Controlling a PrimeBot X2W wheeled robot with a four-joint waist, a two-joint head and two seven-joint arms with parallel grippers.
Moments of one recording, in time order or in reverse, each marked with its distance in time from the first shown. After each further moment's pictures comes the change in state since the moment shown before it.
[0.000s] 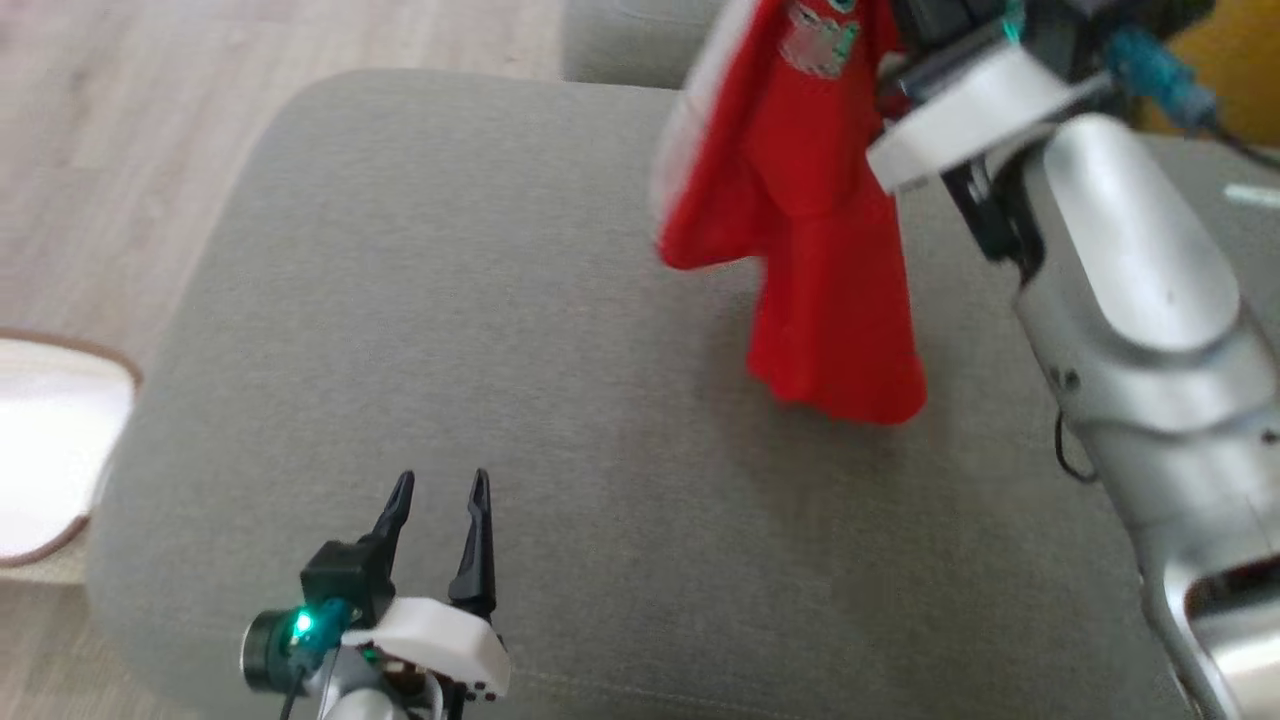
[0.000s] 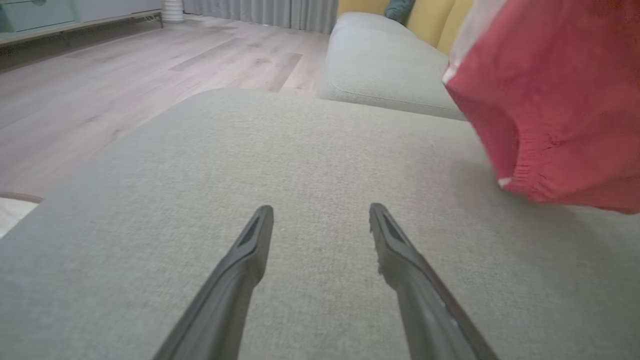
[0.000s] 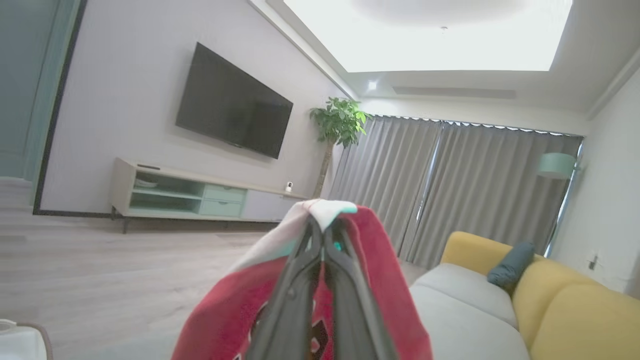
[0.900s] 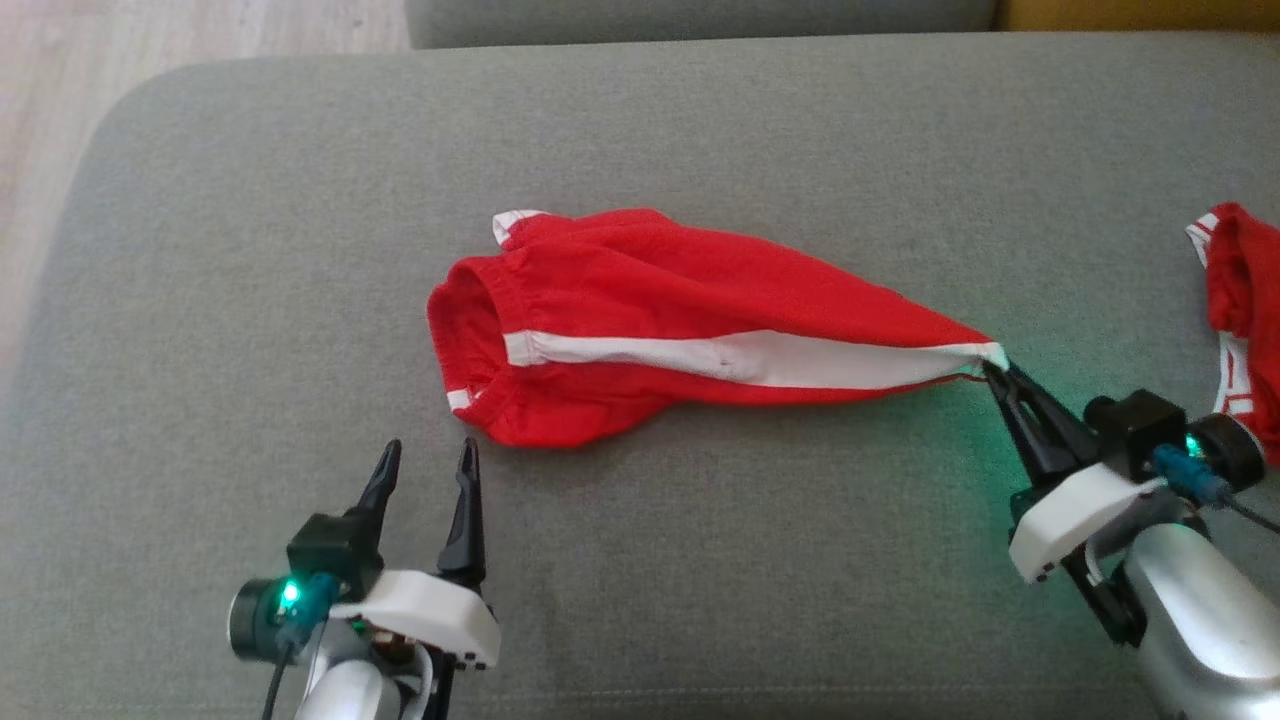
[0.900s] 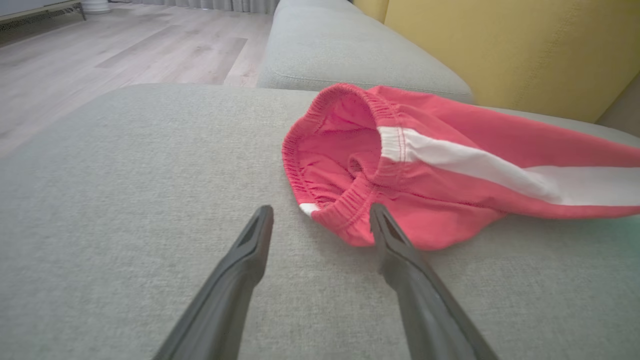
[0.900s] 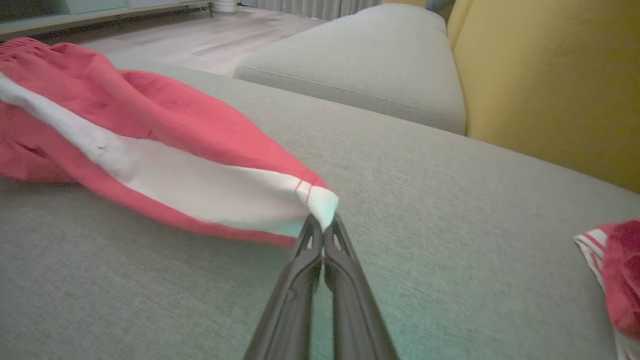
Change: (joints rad) left arm -0.033 0.001 0.026 -0.004 0.019 -0.009 0.000; right arm 0.603 -0.221 -0.012 0.065 0.093 0.000 -0.057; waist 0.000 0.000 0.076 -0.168
